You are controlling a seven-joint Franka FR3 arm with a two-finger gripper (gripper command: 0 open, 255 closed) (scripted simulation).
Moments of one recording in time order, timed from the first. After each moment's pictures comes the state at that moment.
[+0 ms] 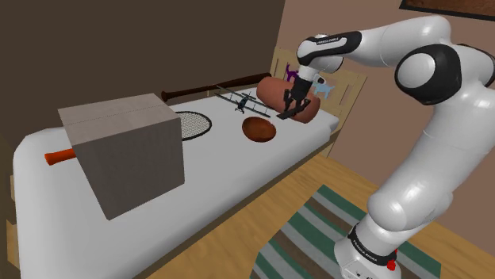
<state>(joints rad) -0.38 0.11 -0.10 -1.86 0.24 1.90 1.04</state>
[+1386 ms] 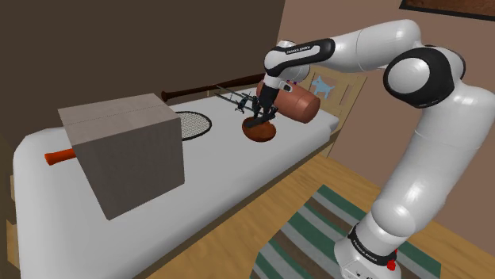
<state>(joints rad) -0.22 0.19 0.02 -1.86 0.25 2.03 1.29</state>
